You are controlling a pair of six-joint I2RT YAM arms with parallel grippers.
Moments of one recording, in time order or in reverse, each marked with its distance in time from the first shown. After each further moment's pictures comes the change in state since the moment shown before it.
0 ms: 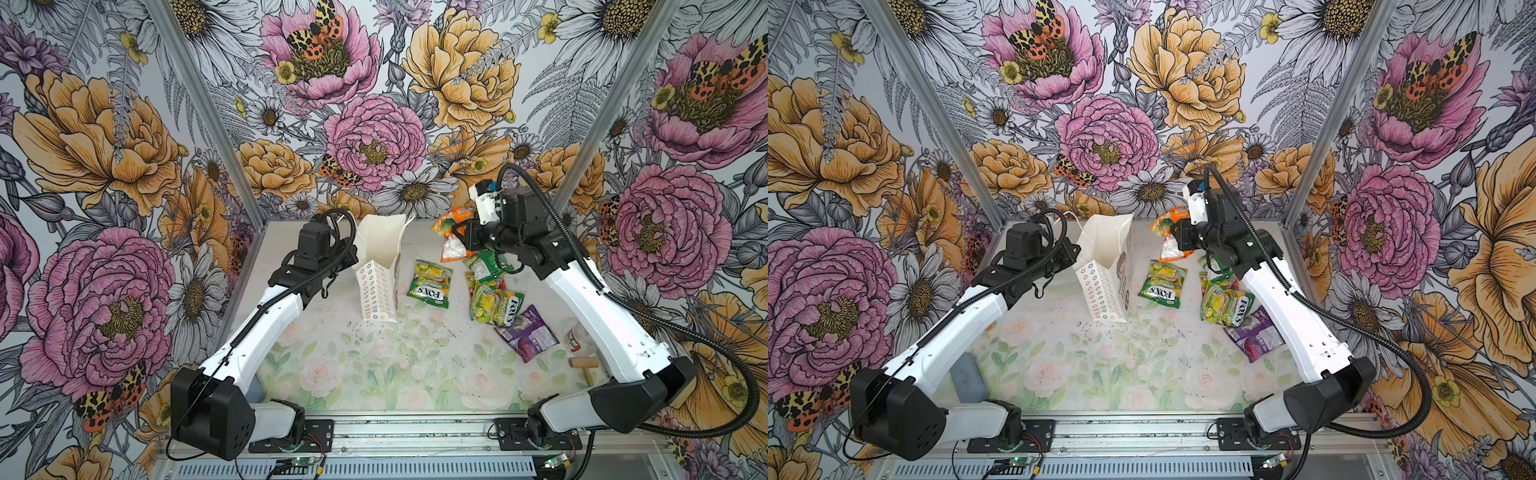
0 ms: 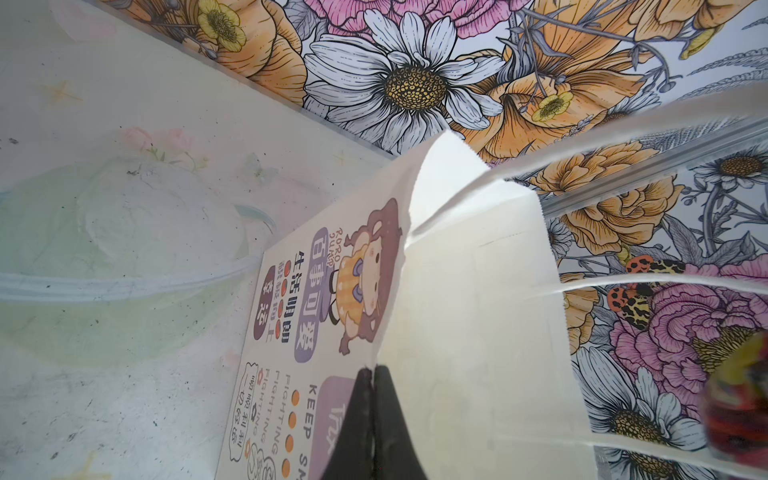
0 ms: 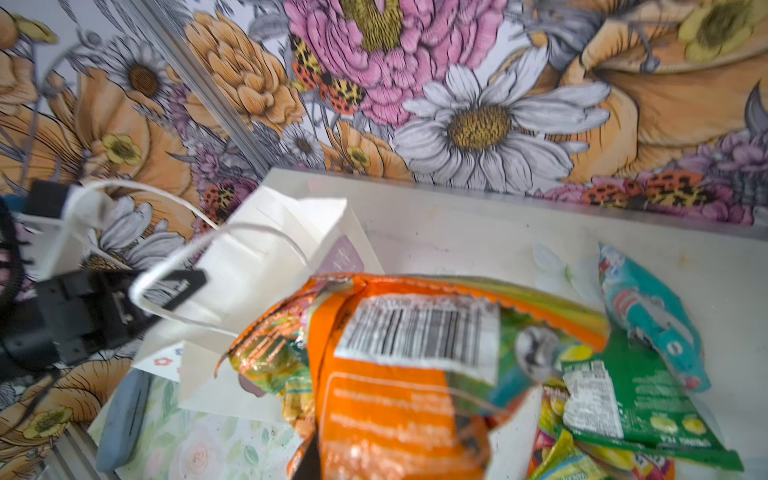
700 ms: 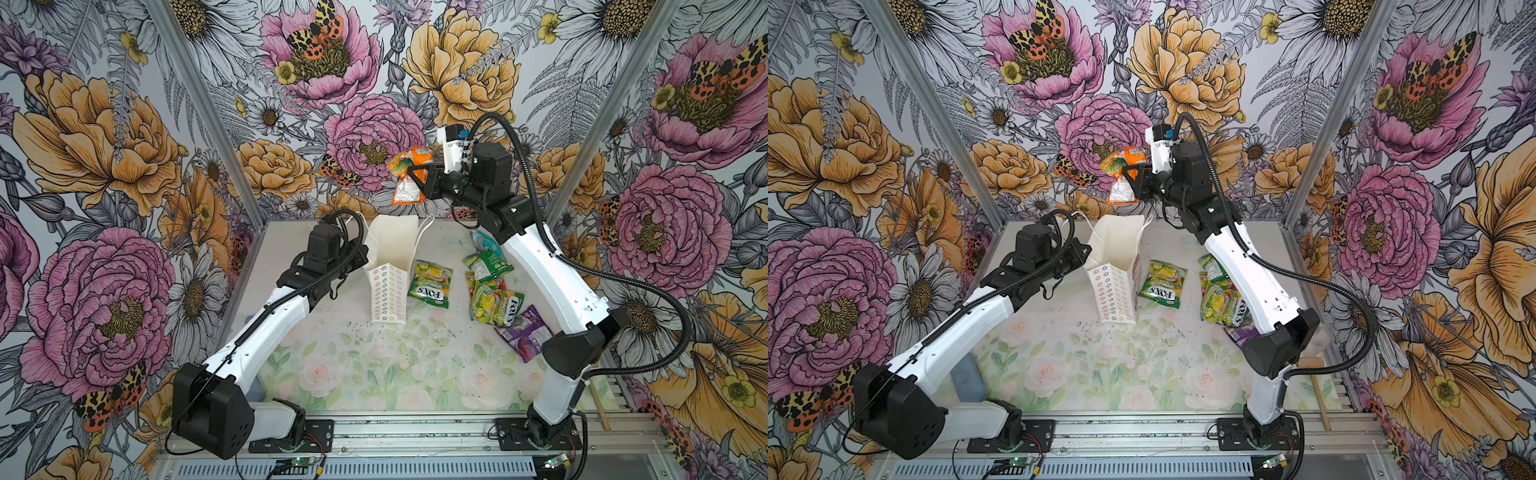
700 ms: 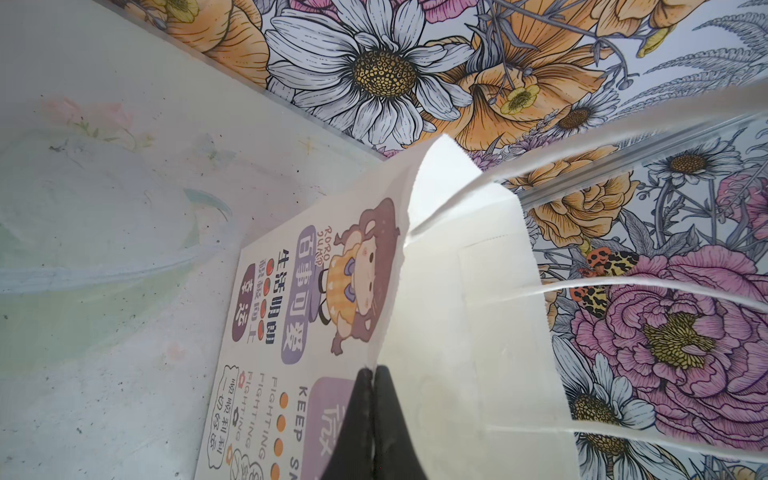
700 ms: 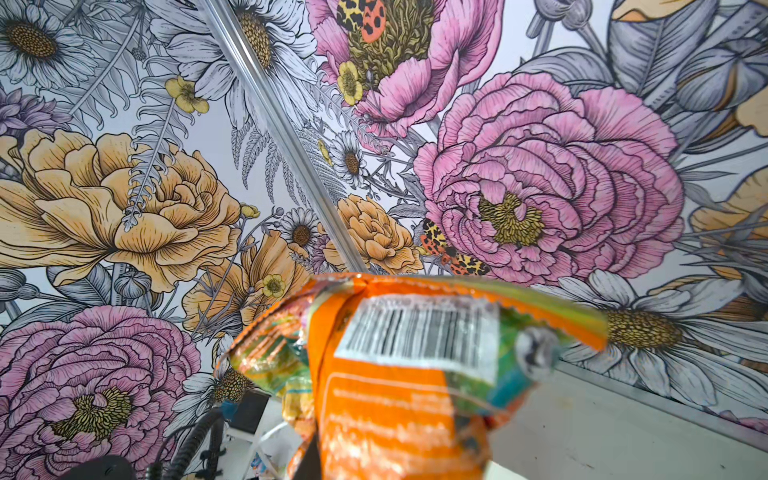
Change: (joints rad) left arm -0.083 0.016 -0.006 0.056 -0.009 -0.077; right arm 0.123 0.388 0.474 0.291 -0.087 0.145
